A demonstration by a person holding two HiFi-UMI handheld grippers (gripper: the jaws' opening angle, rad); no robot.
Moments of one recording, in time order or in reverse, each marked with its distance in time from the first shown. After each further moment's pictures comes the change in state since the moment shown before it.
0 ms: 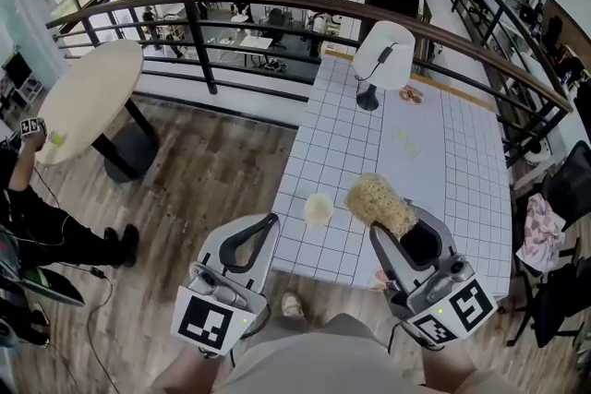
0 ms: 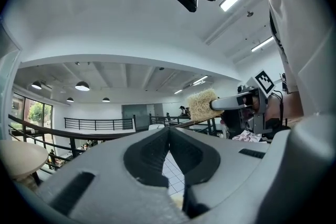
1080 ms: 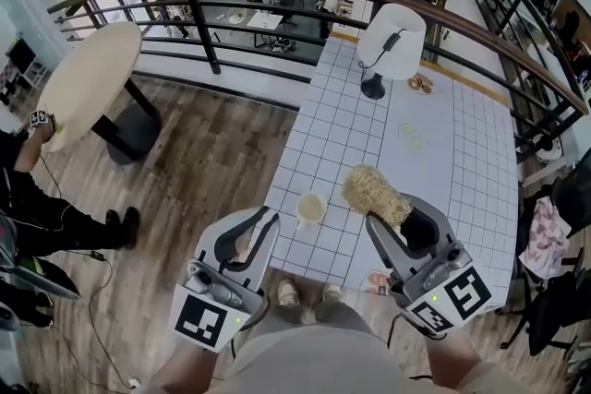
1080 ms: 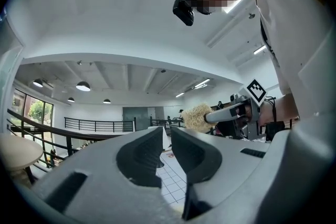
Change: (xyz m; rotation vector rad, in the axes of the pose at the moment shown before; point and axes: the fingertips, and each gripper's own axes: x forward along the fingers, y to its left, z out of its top) left arm 0.053 -0.004 -0.011 0.006 -0.062 0.004; right arm 0.023 -0.069 -0.035 0.005 0.118 0.056
